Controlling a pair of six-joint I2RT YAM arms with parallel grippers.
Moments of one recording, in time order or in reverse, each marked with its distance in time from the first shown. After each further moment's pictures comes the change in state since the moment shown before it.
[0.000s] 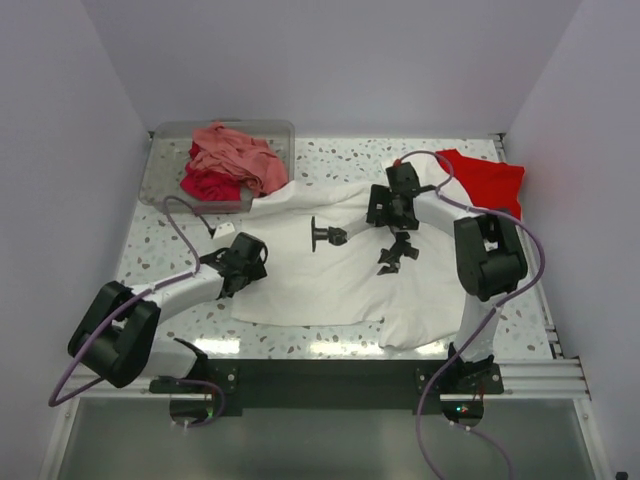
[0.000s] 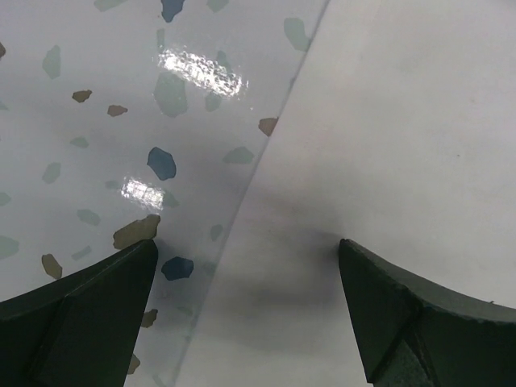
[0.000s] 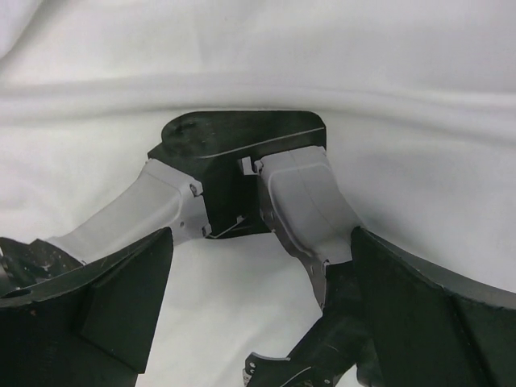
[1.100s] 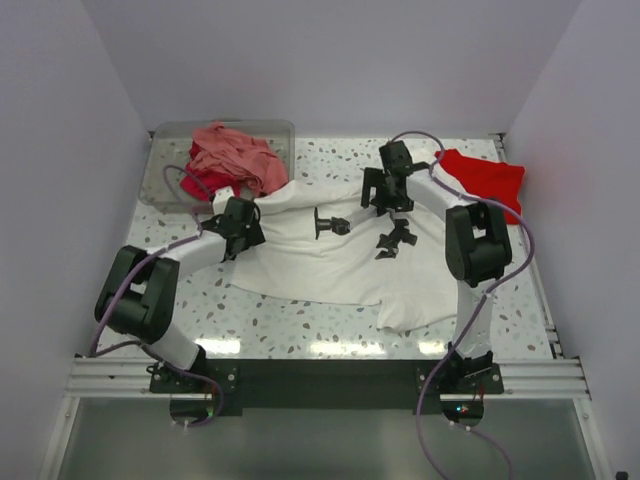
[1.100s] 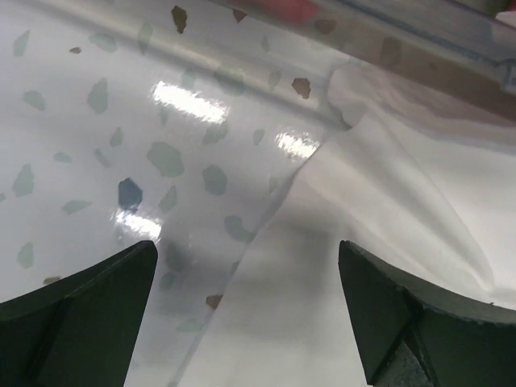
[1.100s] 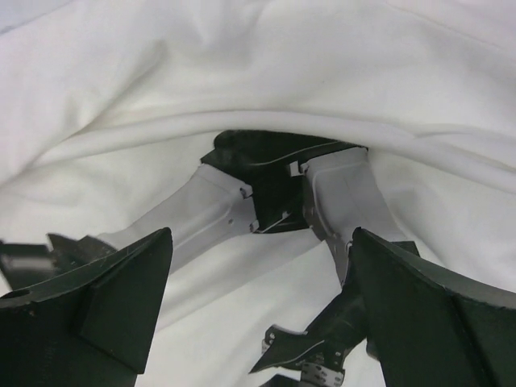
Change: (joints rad) left arm 0.180 0.290 0.259 0.153 0.081 0.208; right arm 0.004 0.171 0.327 -0.184 0.013 -0.046
